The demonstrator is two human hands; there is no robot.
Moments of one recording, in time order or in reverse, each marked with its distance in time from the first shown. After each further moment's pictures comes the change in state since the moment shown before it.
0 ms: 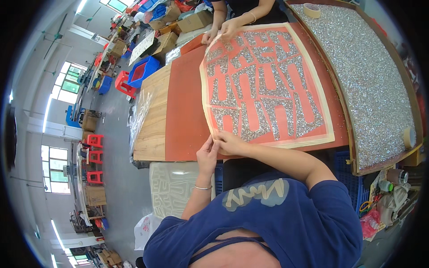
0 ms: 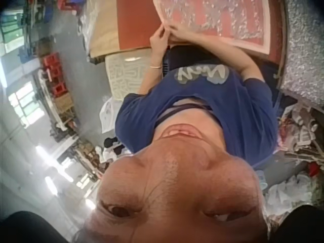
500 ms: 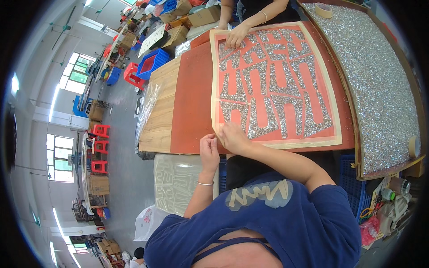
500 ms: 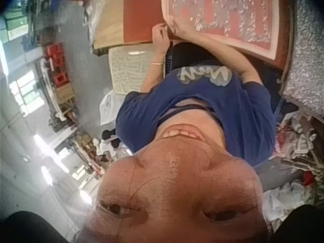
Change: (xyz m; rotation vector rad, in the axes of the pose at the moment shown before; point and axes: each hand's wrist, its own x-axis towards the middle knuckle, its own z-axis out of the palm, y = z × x) left_hand -0.006 -0.024 -0.024 0.478 0.133 0.320; right_hand 0.002 -0.024 0.011 -0.469 0.282 -0.211
